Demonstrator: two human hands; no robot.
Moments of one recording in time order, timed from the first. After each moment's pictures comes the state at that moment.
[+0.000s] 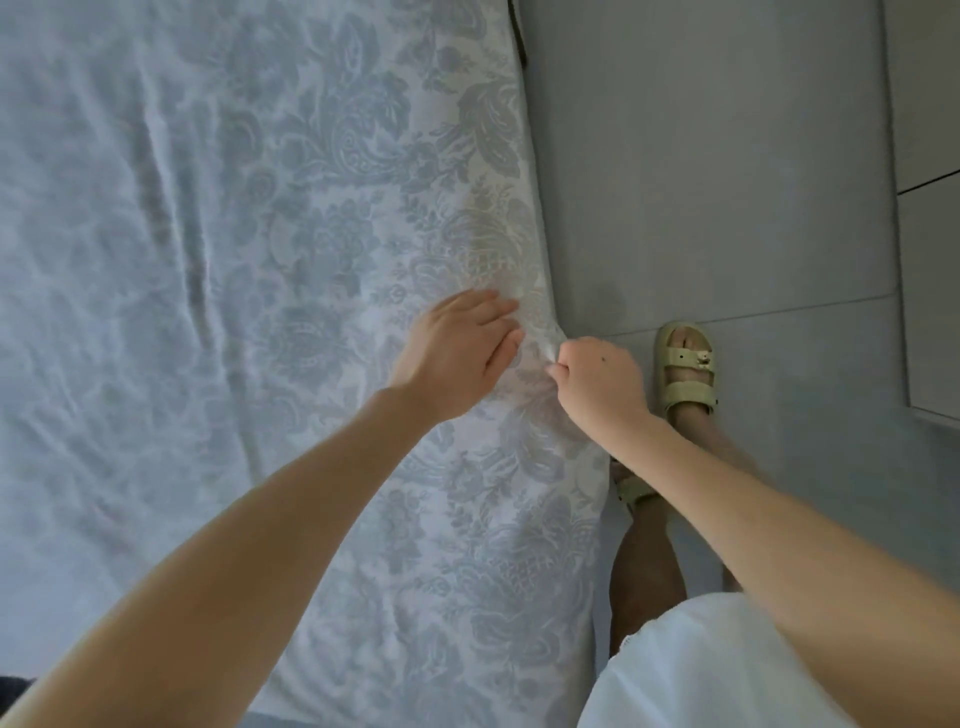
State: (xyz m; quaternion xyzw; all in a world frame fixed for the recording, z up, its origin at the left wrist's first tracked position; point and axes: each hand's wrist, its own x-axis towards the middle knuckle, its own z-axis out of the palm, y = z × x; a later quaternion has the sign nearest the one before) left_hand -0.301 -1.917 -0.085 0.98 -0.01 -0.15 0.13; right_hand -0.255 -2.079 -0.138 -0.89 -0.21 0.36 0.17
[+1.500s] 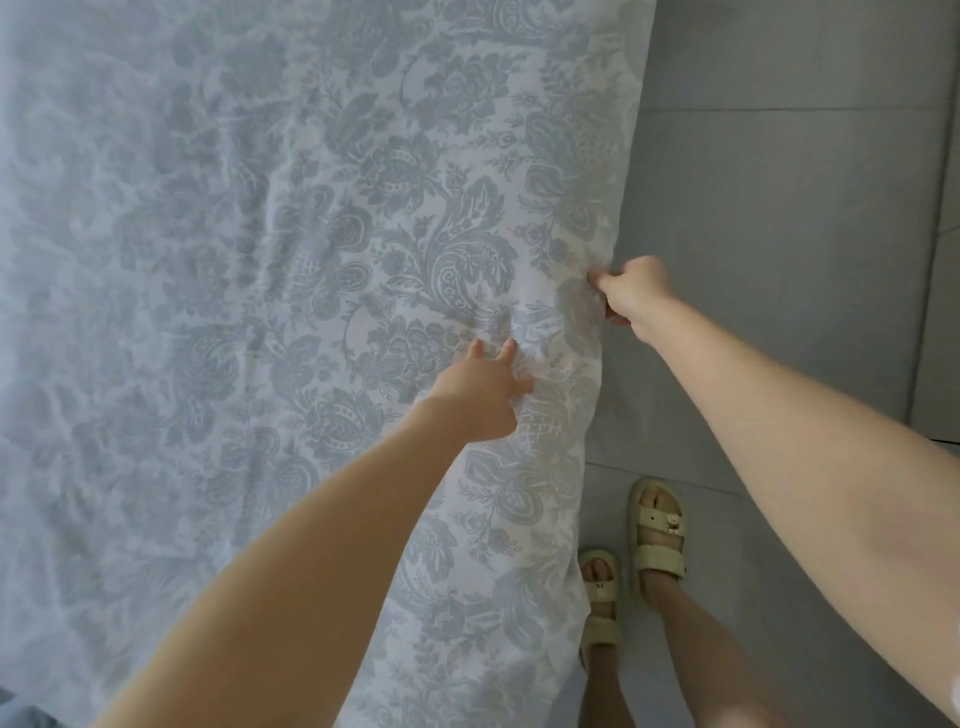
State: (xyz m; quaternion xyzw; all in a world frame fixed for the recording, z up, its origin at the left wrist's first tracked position) left_hand -0.201 -1.853 -0.066 0.86 0.16 -0.47 0.10; right_hand -0.028 -1.919 -0.165 -0.81 -0.01 0.44 0.38
